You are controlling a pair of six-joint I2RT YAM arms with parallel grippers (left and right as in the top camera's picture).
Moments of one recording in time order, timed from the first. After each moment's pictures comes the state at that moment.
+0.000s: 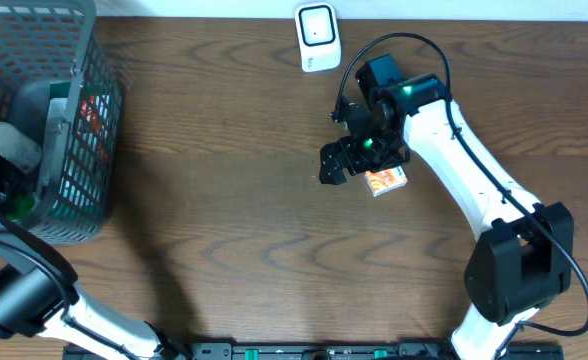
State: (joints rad) left arm 0.76 1.96 1.66 -1.12 -0.07 -0.20; right arm 0.39 1.89 1.61 -1.20 -0.37 0.02
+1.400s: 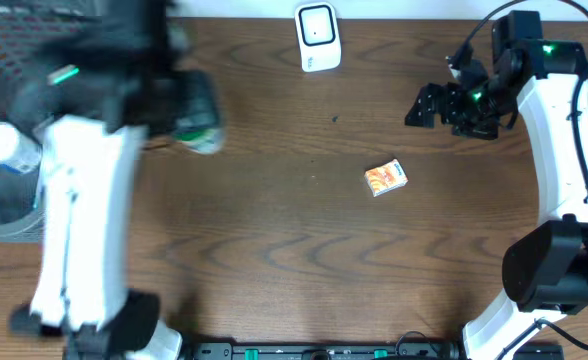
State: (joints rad) left arm -0.28 1.77 2.22 -1.70 -0.01 -0.40; right arm -0.04 1.88 1.82 -1.34 -0.41 0.04
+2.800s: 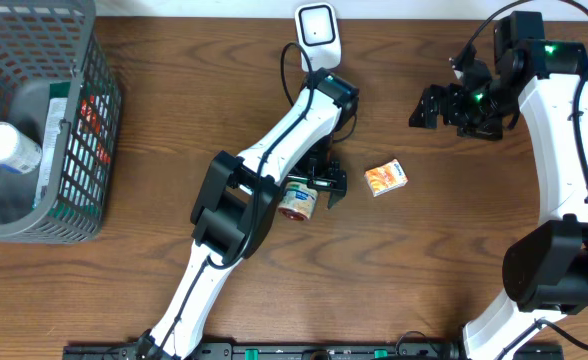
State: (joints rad) left arm -0.61 2.44 2.15 -1.70 0.17 -0.43; right arm -0.04 1.88 1.82 -1.35 -0.37 0.04
